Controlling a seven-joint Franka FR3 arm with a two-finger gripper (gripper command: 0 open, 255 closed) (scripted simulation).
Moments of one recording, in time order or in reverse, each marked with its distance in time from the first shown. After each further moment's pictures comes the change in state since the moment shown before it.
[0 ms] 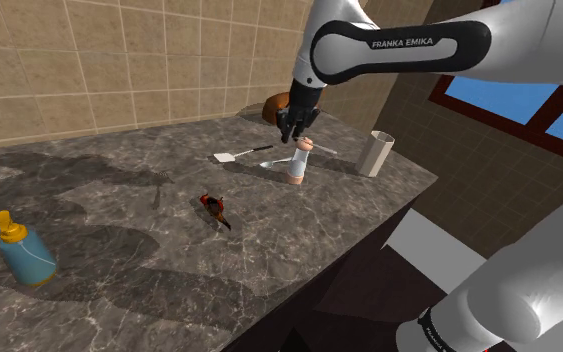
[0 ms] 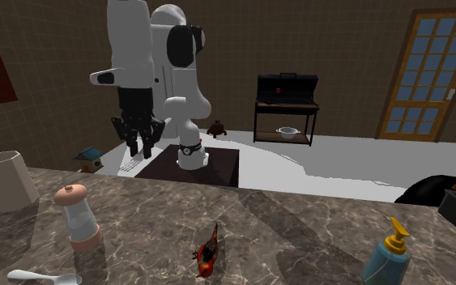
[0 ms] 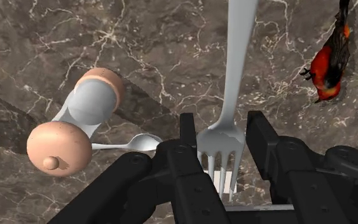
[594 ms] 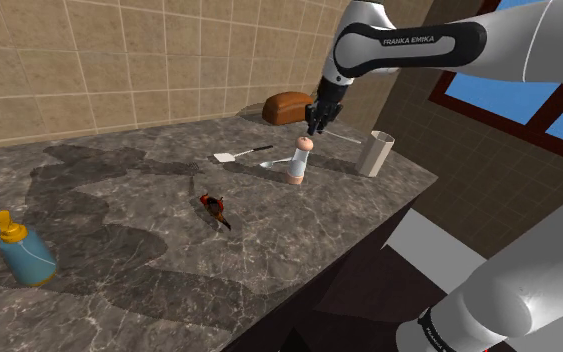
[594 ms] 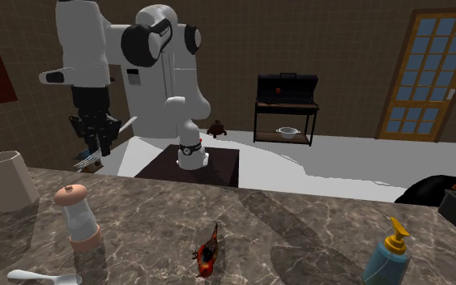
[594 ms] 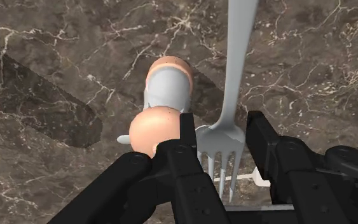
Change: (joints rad) arm -0.099 -0.002 -0.109 -0.004 0.019 0.011 -0.216
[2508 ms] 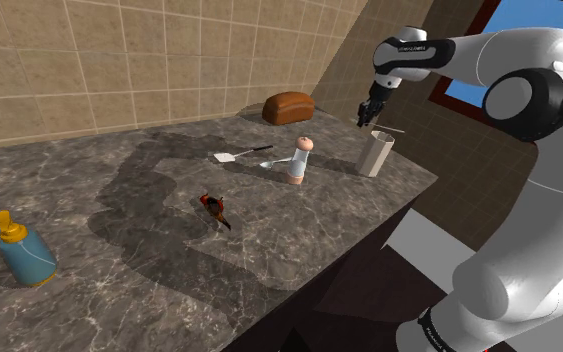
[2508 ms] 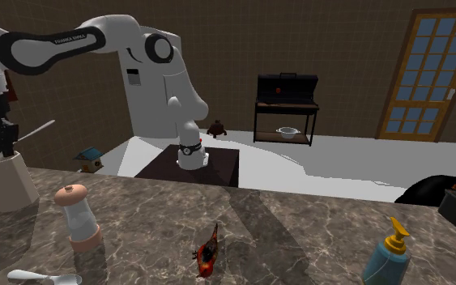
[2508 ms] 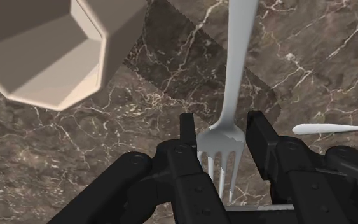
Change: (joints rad) arm -0.276 0.341 -0.227 0.385 0.068 -0.044 -0.523
